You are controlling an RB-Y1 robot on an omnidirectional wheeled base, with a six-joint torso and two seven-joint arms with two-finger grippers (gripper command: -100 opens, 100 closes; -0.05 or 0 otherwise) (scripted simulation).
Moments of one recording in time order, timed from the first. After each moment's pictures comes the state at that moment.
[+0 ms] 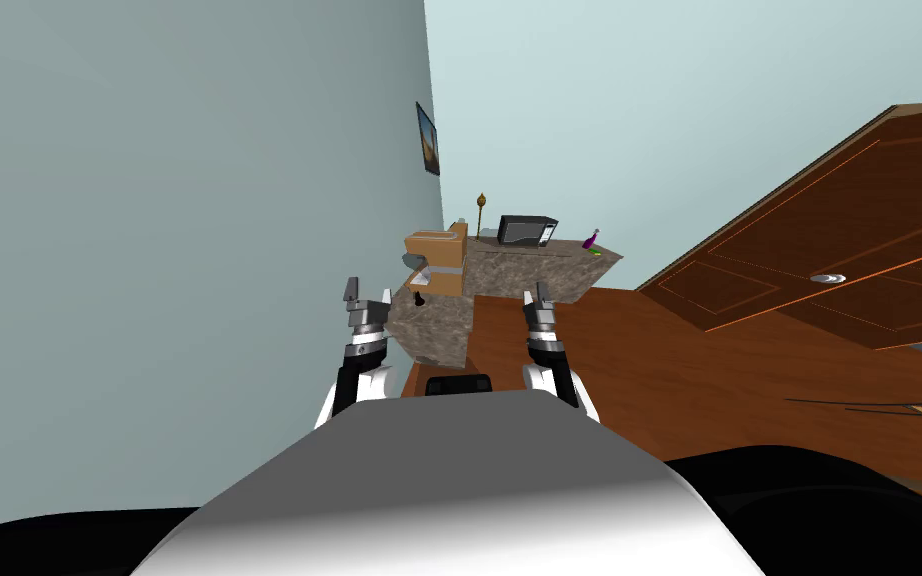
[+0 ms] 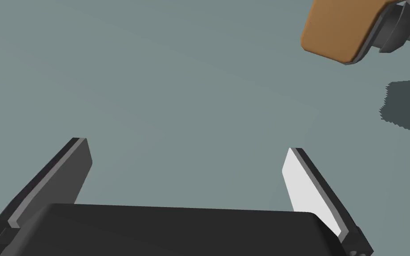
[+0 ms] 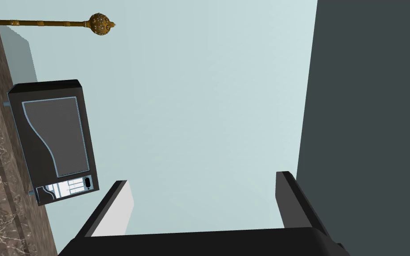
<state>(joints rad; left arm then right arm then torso) 0.50 0.00 -0.07 -2.26 -0.01 -0.37 0.15 0.54 -0.05 0.02 -2.22 0.05 -0.40 -0.02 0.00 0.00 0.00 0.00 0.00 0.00</state>
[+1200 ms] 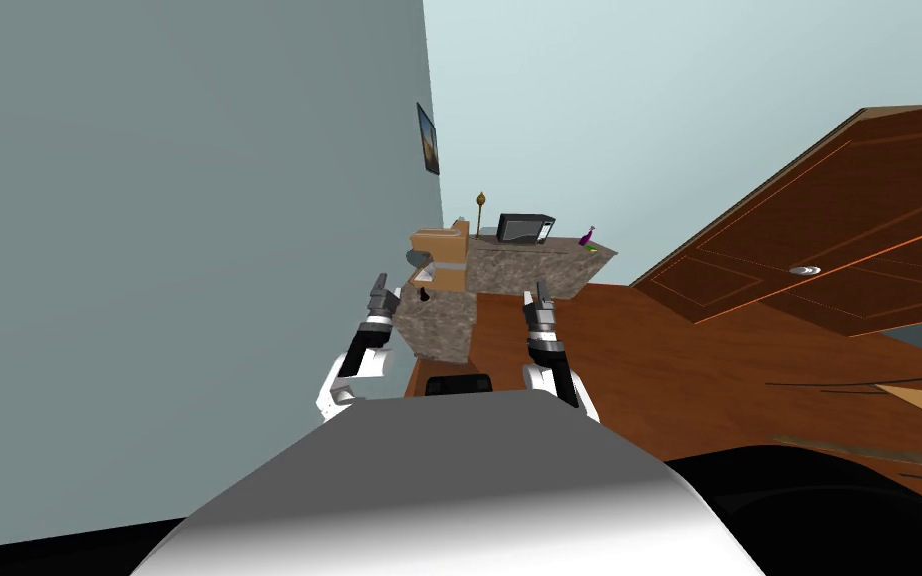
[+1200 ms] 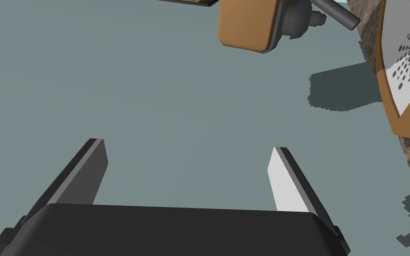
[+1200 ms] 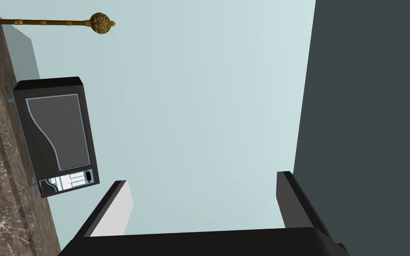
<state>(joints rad) 0.29 0.16 -0.03 -2.14 0.03 -0.08 0.16 0.54 -0.05 0.02 -2.22 0.05 -0.40 -0.02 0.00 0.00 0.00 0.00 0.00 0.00</state>
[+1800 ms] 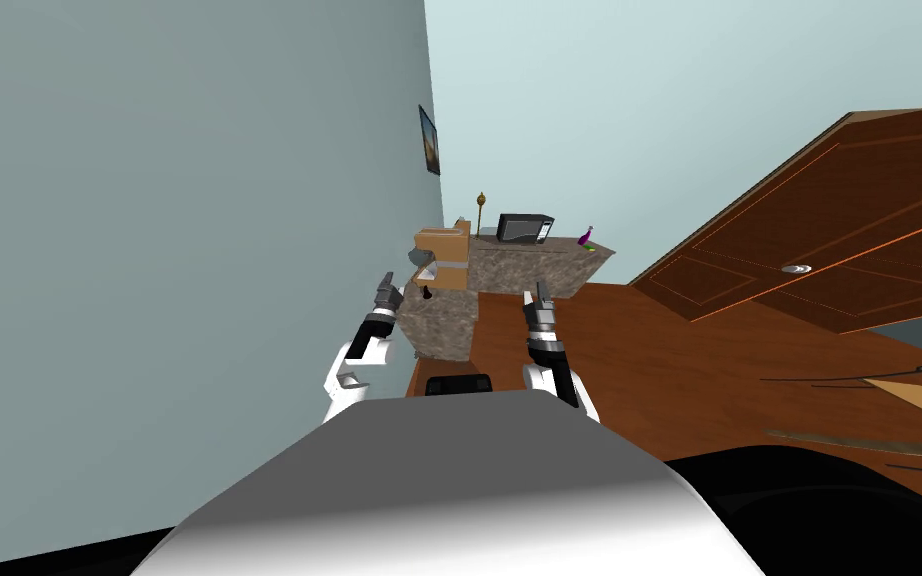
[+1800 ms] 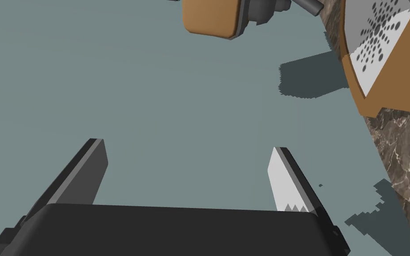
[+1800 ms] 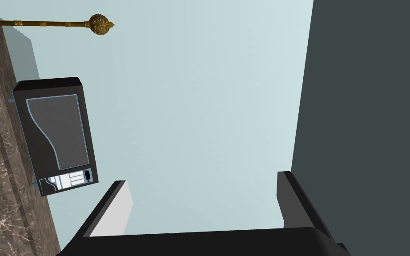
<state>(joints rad) 0.18 0.18 -0.02 -2.07 0.04 0.07 0.16 0.54 -0.05 0.02 -2.22 0.05 -0.40 -0.02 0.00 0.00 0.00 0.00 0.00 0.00</state>
